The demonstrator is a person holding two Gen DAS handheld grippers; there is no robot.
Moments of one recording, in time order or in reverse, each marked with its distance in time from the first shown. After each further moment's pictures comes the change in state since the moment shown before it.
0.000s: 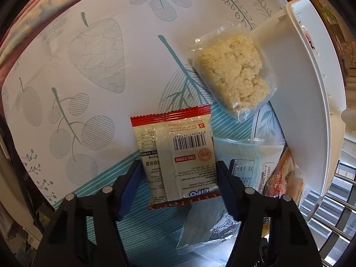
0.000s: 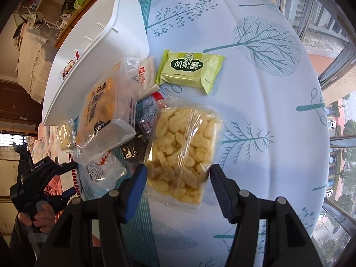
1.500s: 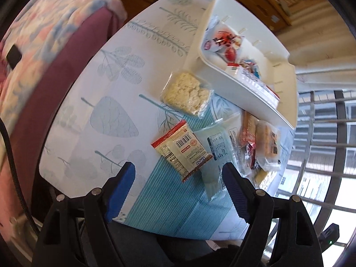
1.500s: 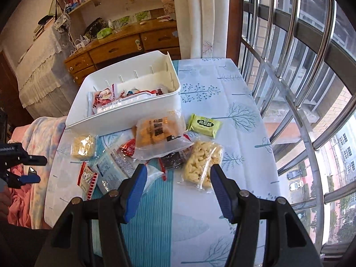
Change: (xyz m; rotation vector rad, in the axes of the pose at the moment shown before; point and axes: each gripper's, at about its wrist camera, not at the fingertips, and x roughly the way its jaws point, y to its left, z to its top) left arm -0.136 0.024 0.028 0.471 0.012 -0.068; right arm -0.097 0.094 -0.085 -0.161 -0.466 -0.233
